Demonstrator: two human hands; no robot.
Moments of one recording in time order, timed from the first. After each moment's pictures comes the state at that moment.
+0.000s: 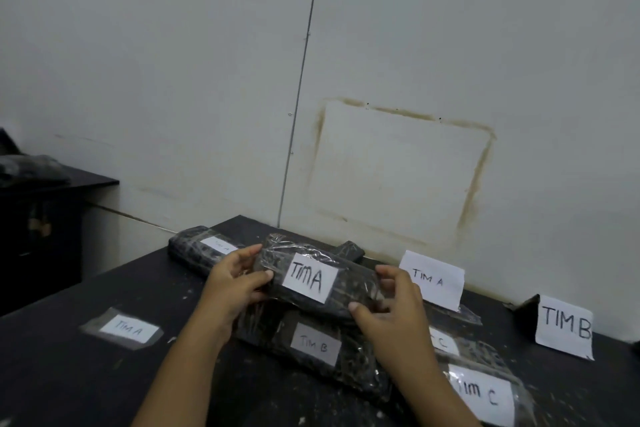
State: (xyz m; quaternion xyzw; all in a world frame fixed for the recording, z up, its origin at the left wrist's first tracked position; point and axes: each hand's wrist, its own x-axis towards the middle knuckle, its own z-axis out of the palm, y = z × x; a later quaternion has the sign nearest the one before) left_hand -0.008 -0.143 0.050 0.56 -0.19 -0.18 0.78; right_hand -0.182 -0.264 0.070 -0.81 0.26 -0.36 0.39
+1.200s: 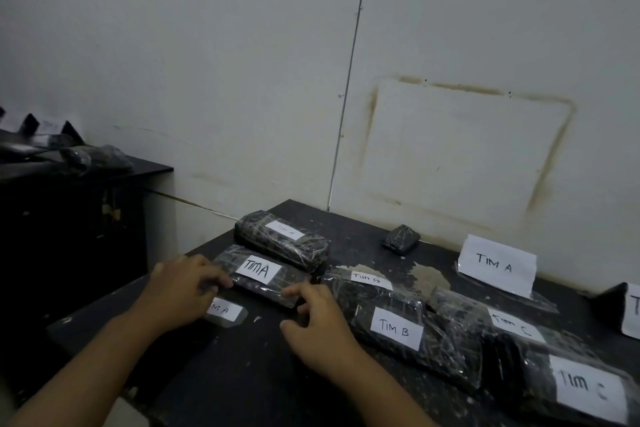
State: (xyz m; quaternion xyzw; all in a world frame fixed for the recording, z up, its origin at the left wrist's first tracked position) left_hand 0.116 0.003 0.002 0.91 -0.35 0.11 0.18; right_hand -0.059 -0.156 0.008 -0.90 0.12 -0.16 0.39
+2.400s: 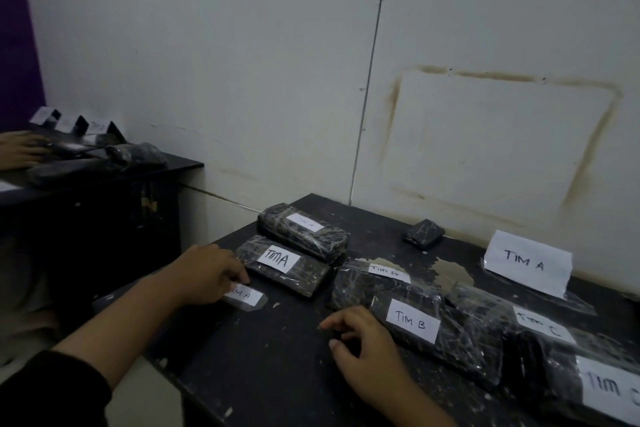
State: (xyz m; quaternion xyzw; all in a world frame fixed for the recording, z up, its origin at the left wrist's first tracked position) left_hand 0.119 0.005 0.022 0.89 -0.45 0.06 0.00; right_hand -0.098 -0.184 -0.027 -0.89 0.05 -0.23 0.40
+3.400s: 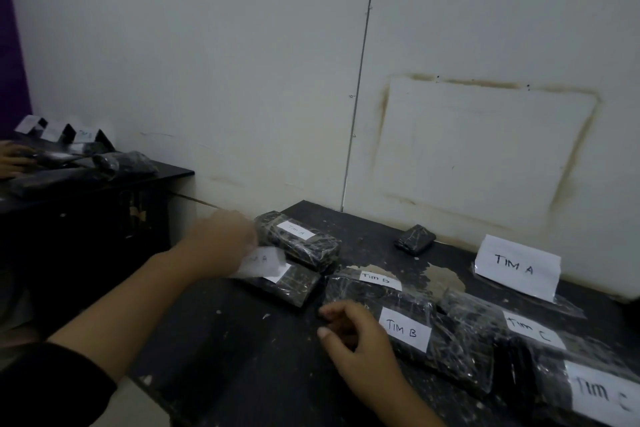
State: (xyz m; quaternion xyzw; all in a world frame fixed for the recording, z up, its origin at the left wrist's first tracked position) left_hand 0.098 -0.027 0.075 0.90 -0.40 0.15 0.07; right_hand -0.096 -0.183 -0.014 -0.84 0.08 -0.29 0.44
